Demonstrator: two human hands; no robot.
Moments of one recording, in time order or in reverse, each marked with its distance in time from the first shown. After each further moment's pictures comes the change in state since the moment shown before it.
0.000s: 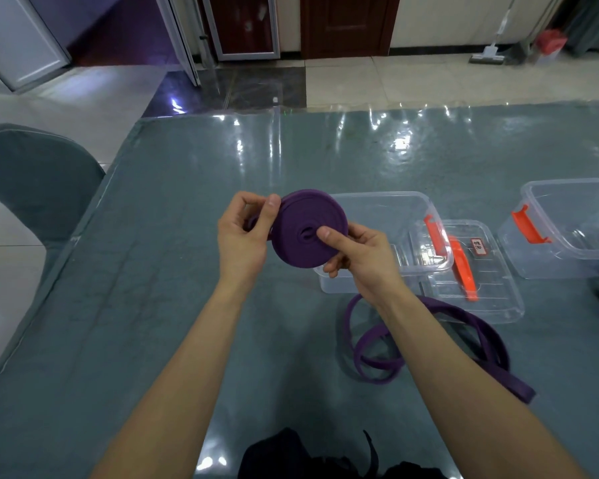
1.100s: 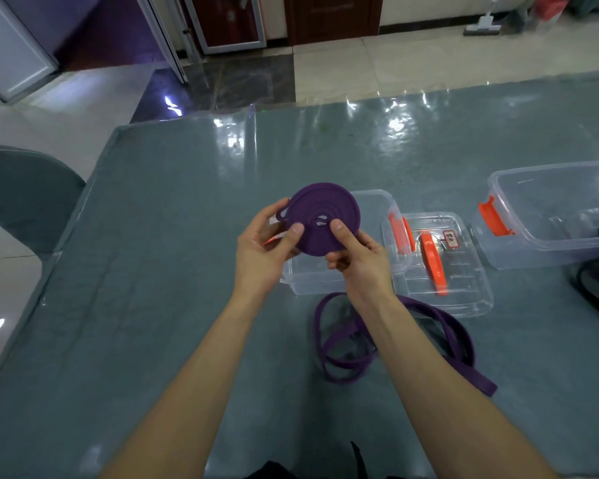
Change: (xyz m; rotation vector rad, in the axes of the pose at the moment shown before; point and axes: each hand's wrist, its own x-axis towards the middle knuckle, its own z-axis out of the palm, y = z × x) left_hand -0.027 0.004 0.093 -0.095 -0.159 -0.214; right_hand -0.003 -0.010 -0.065 0.270 0.293 0.081
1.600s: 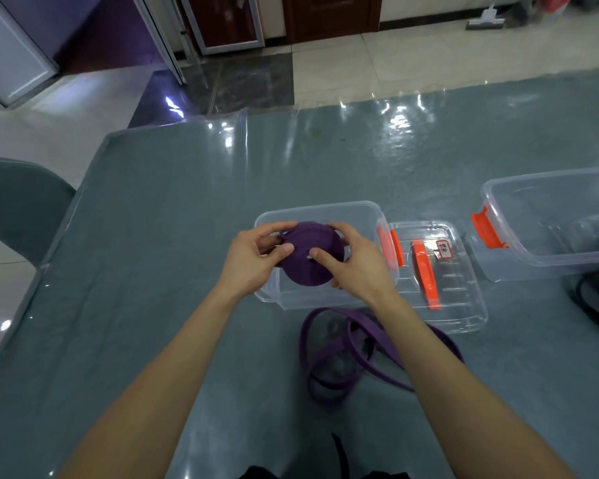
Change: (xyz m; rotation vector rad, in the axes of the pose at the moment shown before) left_hand 0.052 -0.022 0.001 0.366 -0.225 -0.049; right_hand 0.052 -0.022 -0.039 -1.087 -0.137 -0.275
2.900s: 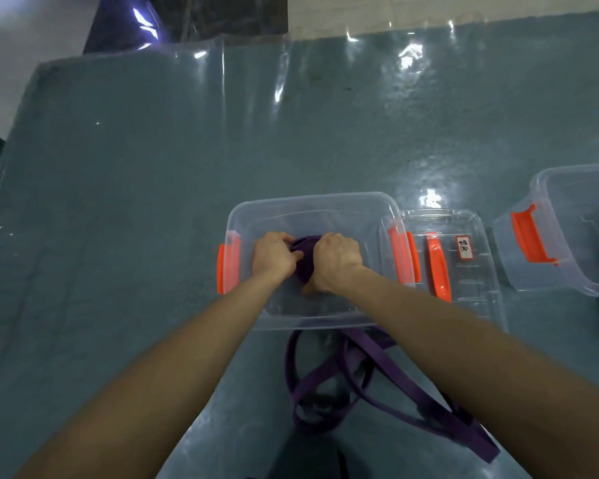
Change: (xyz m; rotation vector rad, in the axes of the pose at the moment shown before) left_hand 0.118 -0.136 0.076 0.496 0.026 -0.491; right_hand 0.108 0.050 0.070 -1.129 -0.538 0.167
